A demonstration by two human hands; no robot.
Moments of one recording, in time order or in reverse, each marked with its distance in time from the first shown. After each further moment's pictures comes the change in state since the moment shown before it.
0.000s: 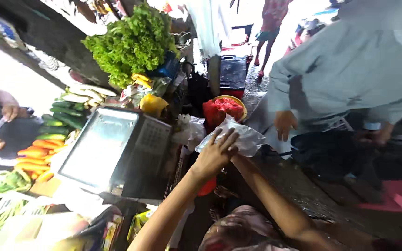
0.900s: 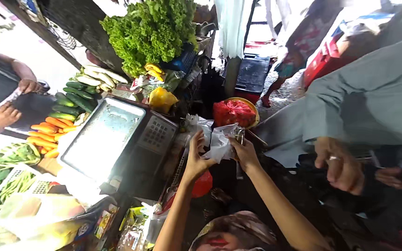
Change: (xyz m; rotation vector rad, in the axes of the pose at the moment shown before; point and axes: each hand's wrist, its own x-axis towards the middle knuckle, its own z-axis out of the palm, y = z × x) left_hand -0.039 -0.044 0.051 -1.036 0.521 -0.886; right_hand 0.077 -0.002 -0.017 0.141 -0.096 0.118
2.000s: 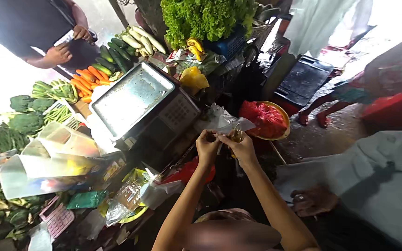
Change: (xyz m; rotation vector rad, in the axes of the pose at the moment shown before) left_hand 0.012 -0.024 0.029 -0.131 0.626 -0.164; right_hand 0.014 -0.012 0.049 -0.199 -0.395 -0.092
